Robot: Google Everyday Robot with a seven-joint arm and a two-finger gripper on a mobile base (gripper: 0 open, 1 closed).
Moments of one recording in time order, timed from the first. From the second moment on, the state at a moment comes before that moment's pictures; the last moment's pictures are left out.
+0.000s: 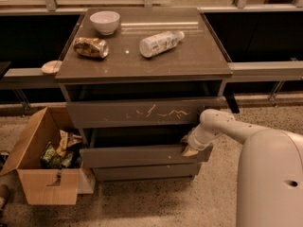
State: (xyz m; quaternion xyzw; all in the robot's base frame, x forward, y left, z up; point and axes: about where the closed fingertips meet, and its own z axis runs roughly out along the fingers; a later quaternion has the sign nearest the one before) arm 0.656 -0.177 0.407 -0.73 0.66 0.07 0.17
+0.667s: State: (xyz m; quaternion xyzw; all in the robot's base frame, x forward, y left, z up) arm 0.656 -0.177 0.407 -0.73 0.66 0.07 0.17
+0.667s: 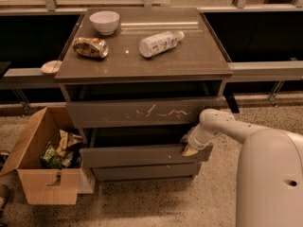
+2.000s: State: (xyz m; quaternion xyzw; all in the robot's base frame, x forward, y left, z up) arm 0.621 -0.175 0.405 -0.74 0.65 0.10 0.16
